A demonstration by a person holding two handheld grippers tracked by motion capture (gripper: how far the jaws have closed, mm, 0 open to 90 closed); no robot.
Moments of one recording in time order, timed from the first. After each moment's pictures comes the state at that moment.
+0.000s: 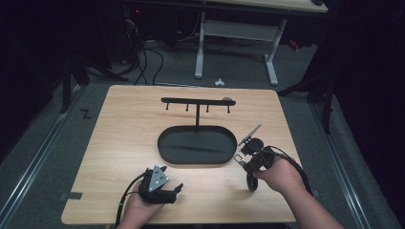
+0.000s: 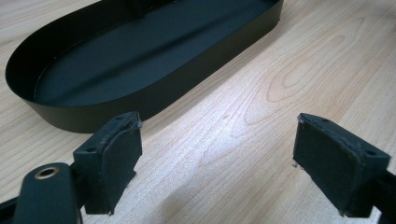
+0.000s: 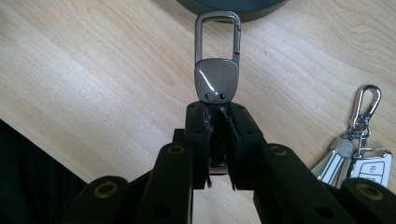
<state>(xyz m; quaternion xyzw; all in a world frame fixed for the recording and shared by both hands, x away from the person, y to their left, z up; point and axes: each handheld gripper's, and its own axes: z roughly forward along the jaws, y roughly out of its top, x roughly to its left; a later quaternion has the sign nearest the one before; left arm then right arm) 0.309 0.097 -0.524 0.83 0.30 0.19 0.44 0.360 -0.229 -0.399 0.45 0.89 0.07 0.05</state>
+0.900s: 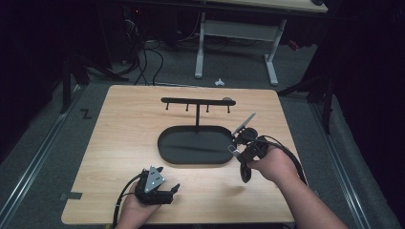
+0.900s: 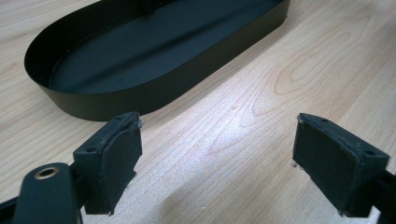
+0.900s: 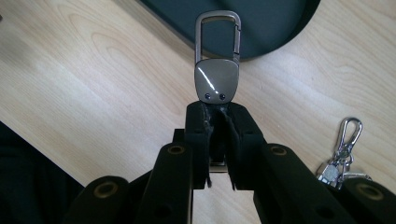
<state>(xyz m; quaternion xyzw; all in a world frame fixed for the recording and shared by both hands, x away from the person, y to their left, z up) 0.307 0.106 -0.524 0.82 0.31 0.20 0.44 0.378 -0.209 -0.376 0.45 0.89 0.09 0.05</state>
